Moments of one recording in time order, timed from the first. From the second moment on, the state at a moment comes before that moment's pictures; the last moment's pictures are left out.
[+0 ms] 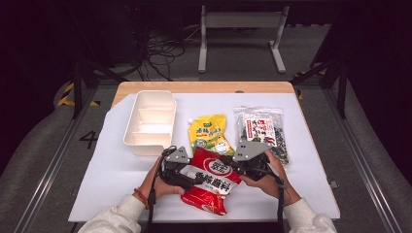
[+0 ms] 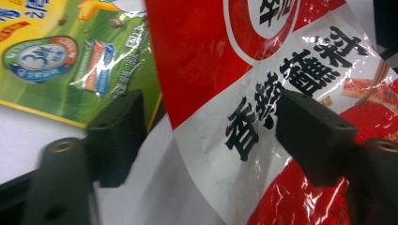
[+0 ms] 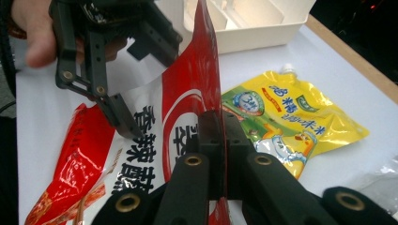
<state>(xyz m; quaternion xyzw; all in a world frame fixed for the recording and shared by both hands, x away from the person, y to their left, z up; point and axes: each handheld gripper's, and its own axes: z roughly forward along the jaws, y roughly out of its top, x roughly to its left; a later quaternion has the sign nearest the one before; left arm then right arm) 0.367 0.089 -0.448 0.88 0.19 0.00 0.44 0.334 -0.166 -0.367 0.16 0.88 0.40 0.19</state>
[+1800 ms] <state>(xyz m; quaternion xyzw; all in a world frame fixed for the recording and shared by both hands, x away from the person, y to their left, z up) 0.355 0.153 -0.366 0.78 0.17 0.08 0.59 0.271 -0.301 -0.422 0.36 0.81 0.42 0.20</state>
